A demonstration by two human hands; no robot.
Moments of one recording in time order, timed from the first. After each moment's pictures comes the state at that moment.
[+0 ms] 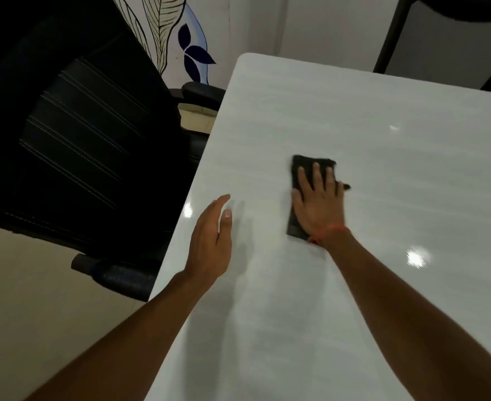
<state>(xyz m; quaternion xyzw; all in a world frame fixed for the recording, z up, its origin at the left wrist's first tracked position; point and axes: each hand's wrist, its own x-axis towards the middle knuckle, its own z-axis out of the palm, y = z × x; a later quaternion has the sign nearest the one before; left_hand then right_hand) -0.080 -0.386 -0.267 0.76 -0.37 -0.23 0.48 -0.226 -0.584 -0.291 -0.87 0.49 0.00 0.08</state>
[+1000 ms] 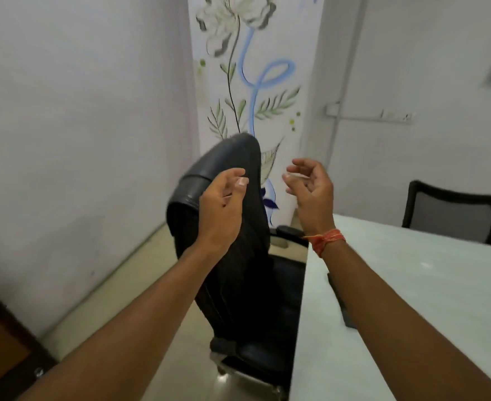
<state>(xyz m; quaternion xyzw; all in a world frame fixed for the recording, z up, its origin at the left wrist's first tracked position) 0.118 -0.173 0.121 0.61 -0.40 -0.01 0.68 0.008 -0.288 0.132 -0.68 0.21 -0.52 0.47</state>
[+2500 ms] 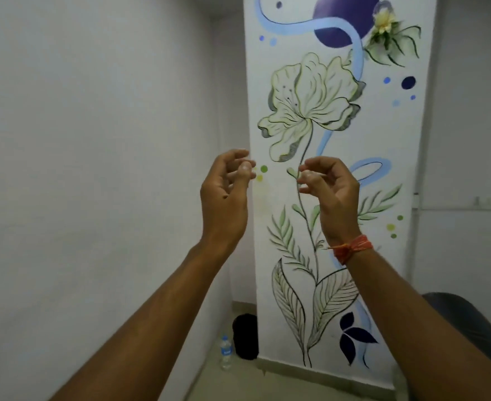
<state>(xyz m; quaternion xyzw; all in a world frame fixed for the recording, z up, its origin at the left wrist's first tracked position) 0.769 -0.309 0.315 0.45 -0.50 0.09 0.74 0.657 -0.427 0.301 -0.61 0.03 -0.67 0.42</state>
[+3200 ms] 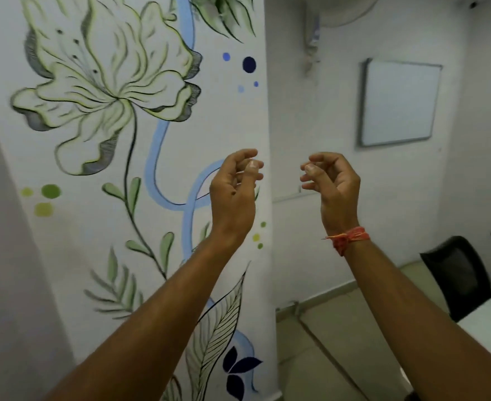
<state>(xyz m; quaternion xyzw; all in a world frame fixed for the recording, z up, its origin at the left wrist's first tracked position) 0.735 -0.778 0.295 0.27 -0.62 -0.20 0.71 0.575 -0.800 0.282 -0.54 0.26 -0.78 0.19</state>
